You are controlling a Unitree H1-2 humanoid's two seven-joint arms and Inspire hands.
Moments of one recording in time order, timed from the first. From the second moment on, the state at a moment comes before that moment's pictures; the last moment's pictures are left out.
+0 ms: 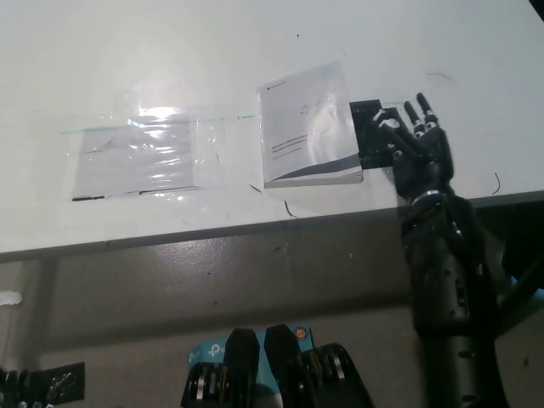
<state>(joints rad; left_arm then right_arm) -0.28 0.08 0.82 0.67 -0.69 0.24 0.28 -0.72 0.15 -0.29 0.42 0.47 0.22 -0.27</state>
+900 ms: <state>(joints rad) -0.28 0.07 0.82 0.67 -0.71 0.23 0.30 -0.72 0.24 -0.36 0.49 0.55 0.21 -0.24</state>
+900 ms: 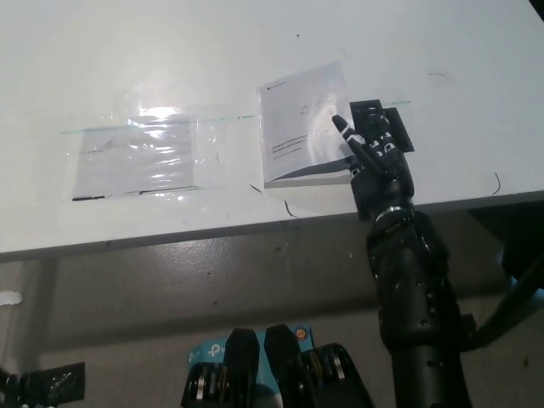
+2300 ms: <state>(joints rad) -0.25 0.07 0.79 0.61 -0.71 0.26 0.33 -0.92 0.26 -0.10 0.65 0.40 0.17 -0.21</state>
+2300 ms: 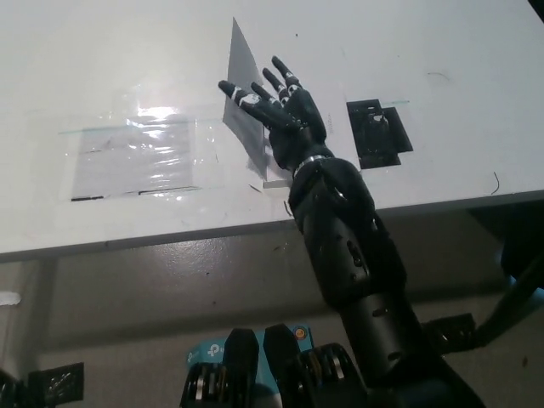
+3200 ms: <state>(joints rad) -0.28 0.11 0.75 0.65 -0.69 0.26 0.34 -0.97 0.25 0.00 1.02 0.23 0.03 -0.18</state>
